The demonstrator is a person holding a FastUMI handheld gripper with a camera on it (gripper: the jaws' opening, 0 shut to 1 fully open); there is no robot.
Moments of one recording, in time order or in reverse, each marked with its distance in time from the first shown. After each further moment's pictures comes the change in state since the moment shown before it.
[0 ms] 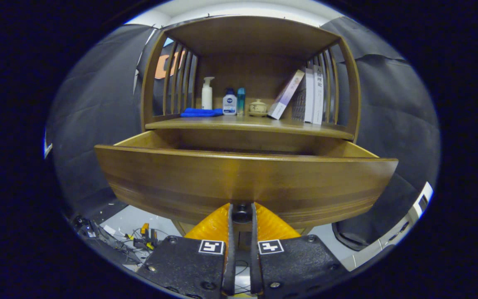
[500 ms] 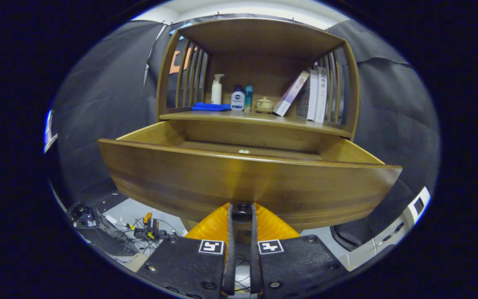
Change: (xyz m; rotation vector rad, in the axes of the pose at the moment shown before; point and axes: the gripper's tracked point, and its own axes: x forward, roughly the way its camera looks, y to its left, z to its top) arm -0.027 0.000 -0.016 -0.052 0.047 0.037
